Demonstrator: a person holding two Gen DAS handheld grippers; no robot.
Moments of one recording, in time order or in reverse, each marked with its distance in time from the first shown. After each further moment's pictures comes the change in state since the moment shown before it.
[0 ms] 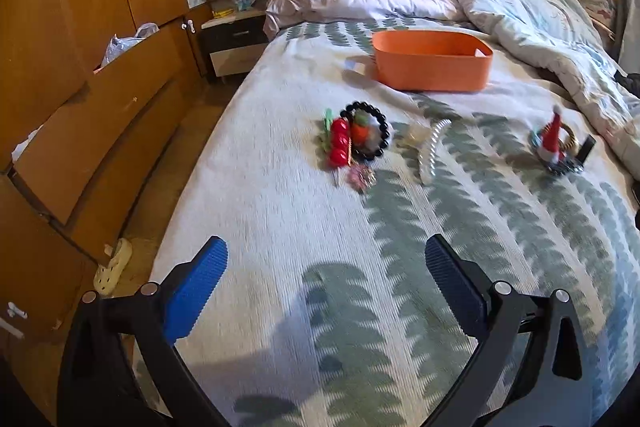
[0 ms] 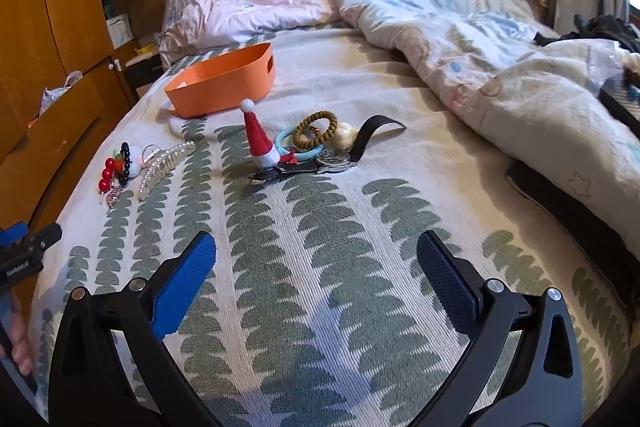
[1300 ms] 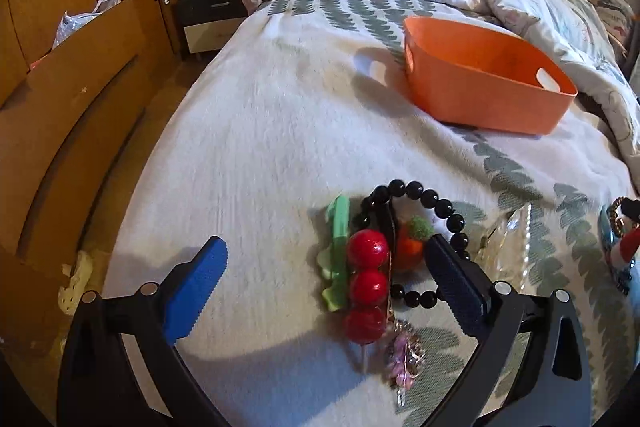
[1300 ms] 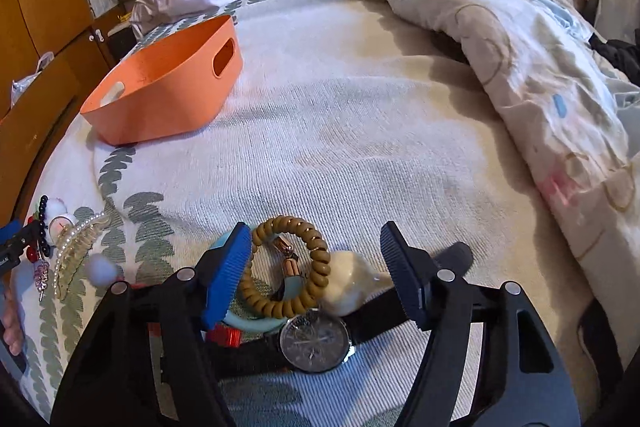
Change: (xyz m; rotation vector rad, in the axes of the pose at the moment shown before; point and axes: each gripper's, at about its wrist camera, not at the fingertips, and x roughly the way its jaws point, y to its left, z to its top) left arm 0.140 0.018 0.083 -0.043 0.096 -0.095; right arm 0.176 -0.023 0.108 -0.056 0.153 -0.003
